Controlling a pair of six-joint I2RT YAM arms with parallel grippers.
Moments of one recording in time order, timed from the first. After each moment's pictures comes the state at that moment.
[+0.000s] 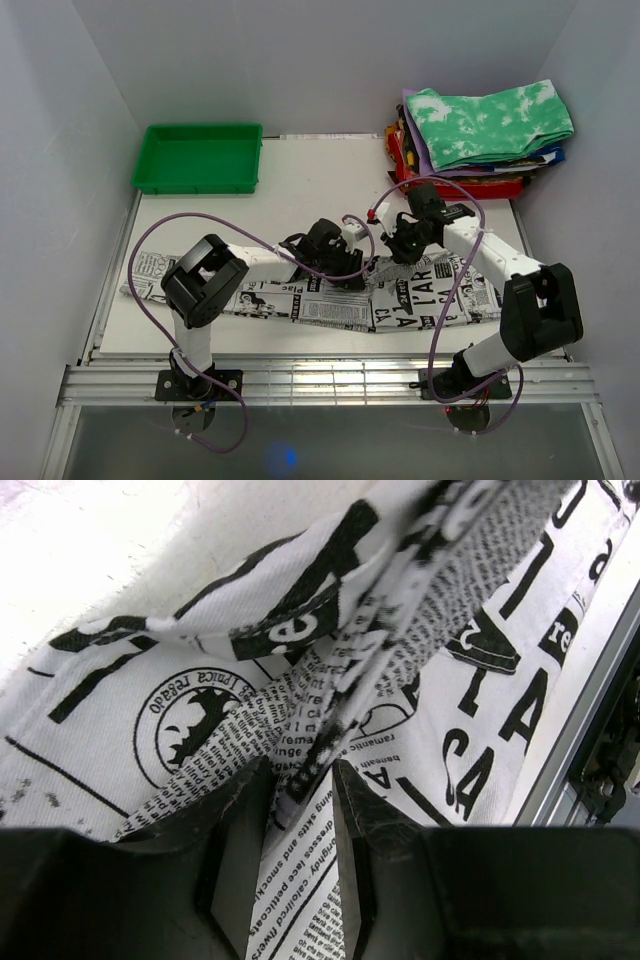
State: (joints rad) left arm -0.82 1.89 1.01 0.14 0.42 -0.34; right arm 0.38 1.50 1.04 -0.69 -0.32 -0.67
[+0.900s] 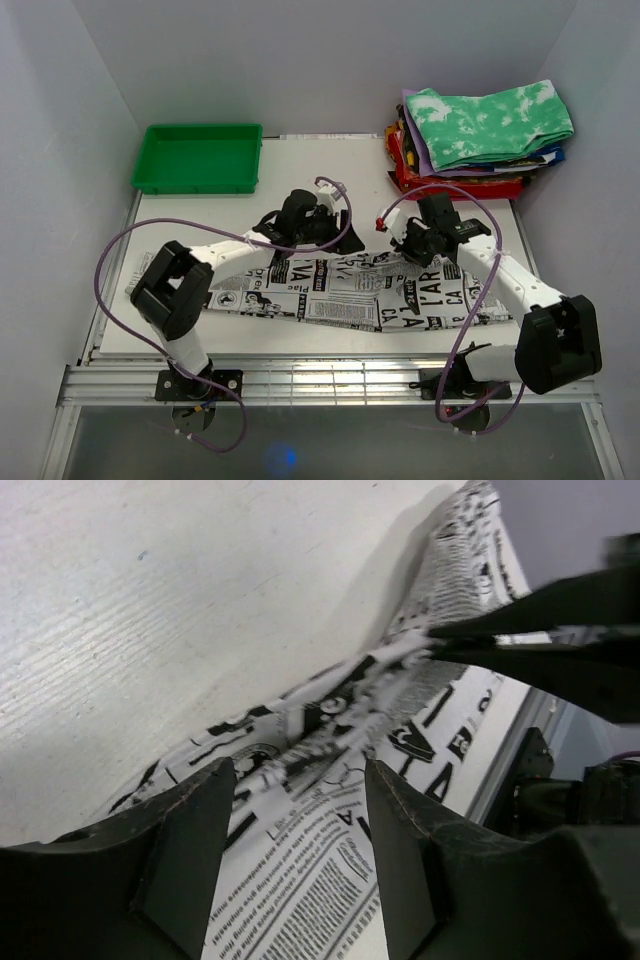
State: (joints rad) left arm -0.69 1.69 1.04 0.19 0.43 -0.49; right arm 0.37 1.32 0.93 -0.63 -0.24 -0.75
